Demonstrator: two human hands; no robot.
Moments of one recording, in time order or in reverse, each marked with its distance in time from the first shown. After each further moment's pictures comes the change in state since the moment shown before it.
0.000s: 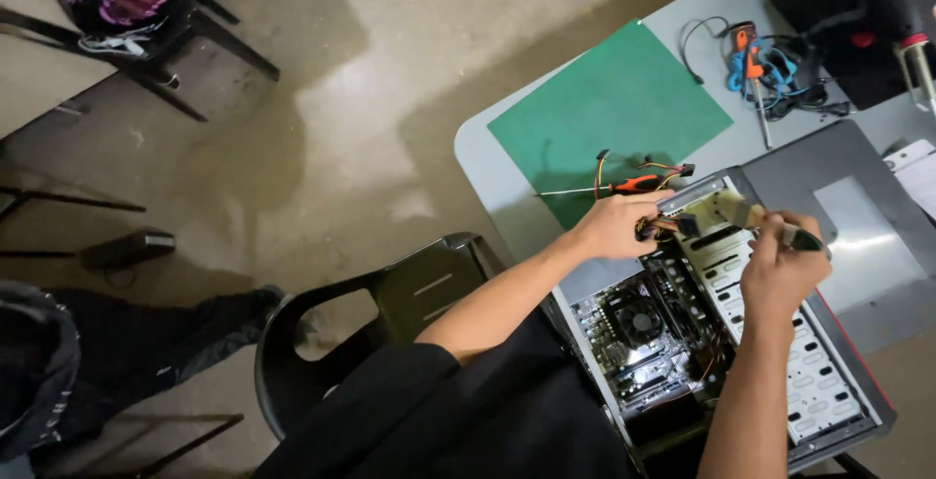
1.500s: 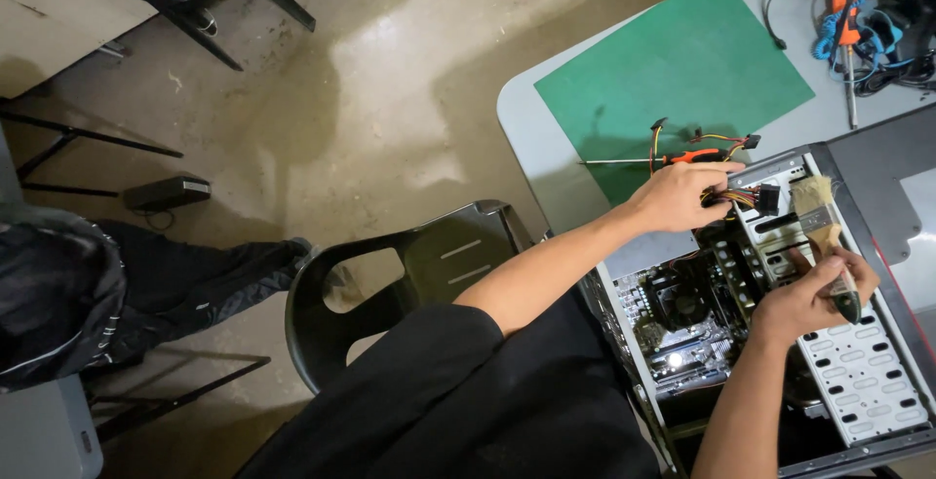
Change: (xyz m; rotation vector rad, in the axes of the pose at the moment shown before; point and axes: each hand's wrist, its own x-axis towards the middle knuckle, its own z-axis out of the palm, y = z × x) left_hand 0.008 0.001 0.010 -0.142 0.102 -0.091; right_hand -0.073 0.002 0.030 0.432 0.324 -0.081
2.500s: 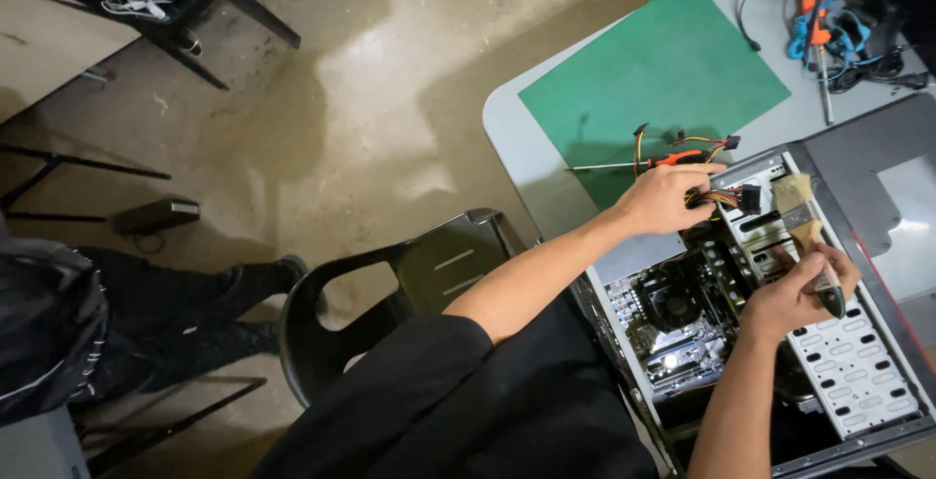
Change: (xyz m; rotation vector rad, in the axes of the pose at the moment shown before) left_hand 0.000 0.002 -0.004 -0.021 -0.026 -0.004; right_hand -0.002 0.001 -0.001 0.011 0.022 0.061
